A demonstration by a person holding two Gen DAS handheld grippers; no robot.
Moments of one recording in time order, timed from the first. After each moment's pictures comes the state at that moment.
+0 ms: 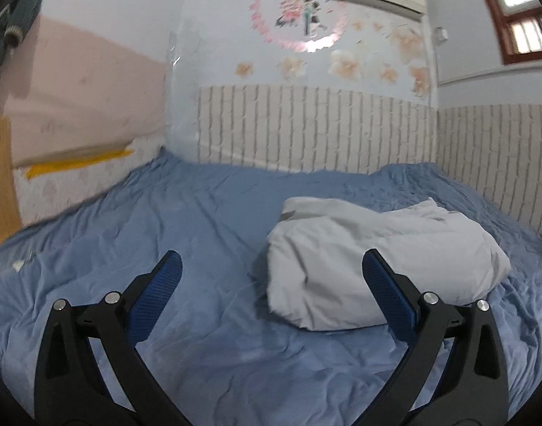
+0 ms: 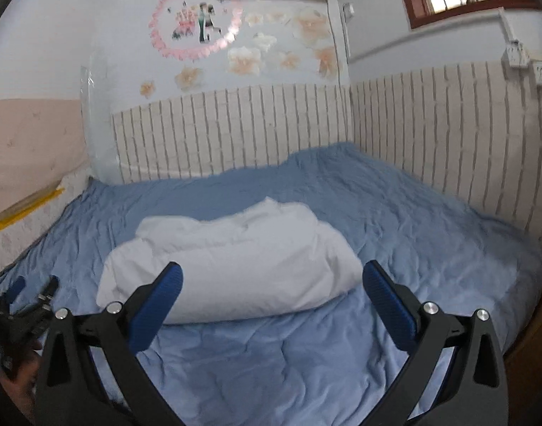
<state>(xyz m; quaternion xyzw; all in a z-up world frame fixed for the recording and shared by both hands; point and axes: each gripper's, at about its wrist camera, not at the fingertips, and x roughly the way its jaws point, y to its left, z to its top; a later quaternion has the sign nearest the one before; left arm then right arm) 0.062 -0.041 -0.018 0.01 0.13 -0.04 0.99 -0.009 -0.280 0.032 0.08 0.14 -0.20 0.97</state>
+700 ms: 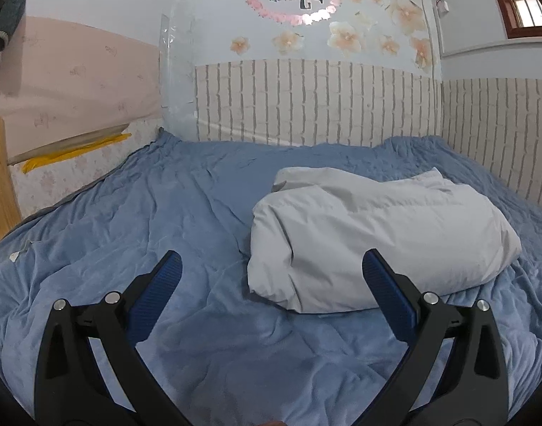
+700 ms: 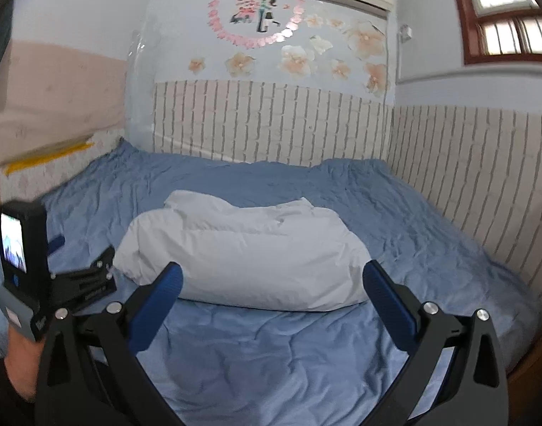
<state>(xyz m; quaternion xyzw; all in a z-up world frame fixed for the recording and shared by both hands) 0.087 -0.071 -0.042 0.02 0.19 -0.02 0.98 -0.004 -0.250 0.032 0.01 0.18 -0.14 0.97</state>
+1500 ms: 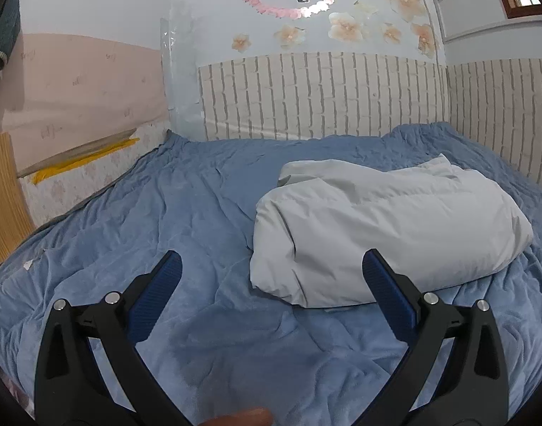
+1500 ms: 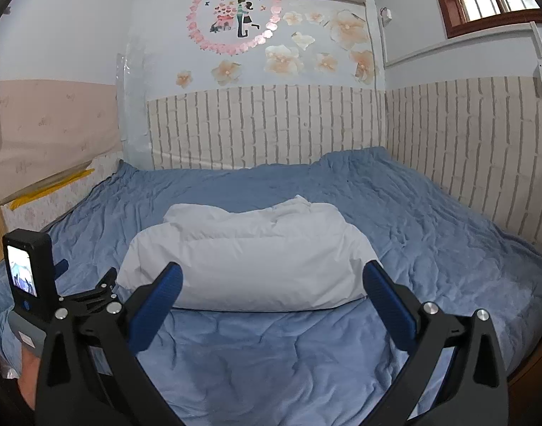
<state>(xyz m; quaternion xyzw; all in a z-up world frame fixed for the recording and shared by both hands) 0.085 -0.088 -0.043 0.06 0.19 0.00 0.98 -0.003 -0.276 0.023 0.05 0.17 -0.13 0.98</state>
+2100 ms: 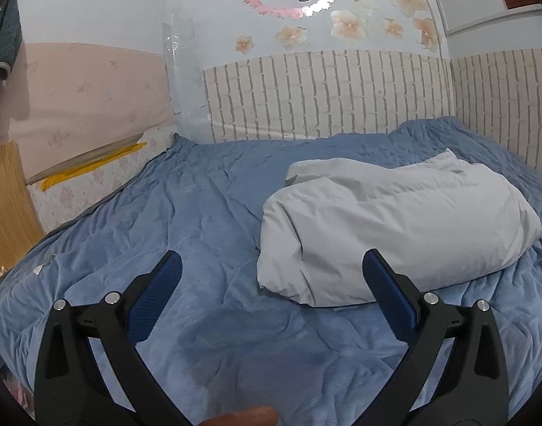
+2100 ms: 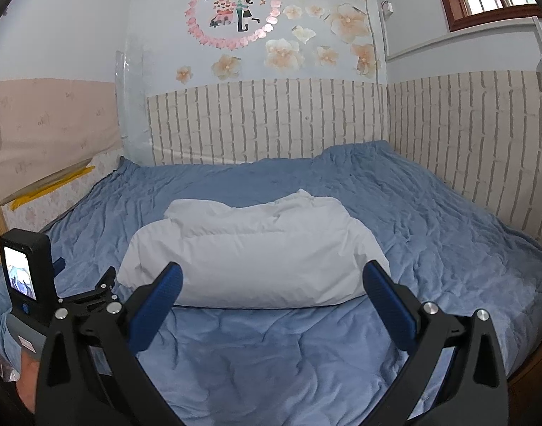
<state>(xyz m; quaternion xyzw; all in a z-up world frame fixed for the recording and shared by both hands) 0.085 -0.090 -0.044 0.07 0.19 0.02 0.98 0.008 -0.278 0.013 0.06 0.17 -0.13 0.97</state>
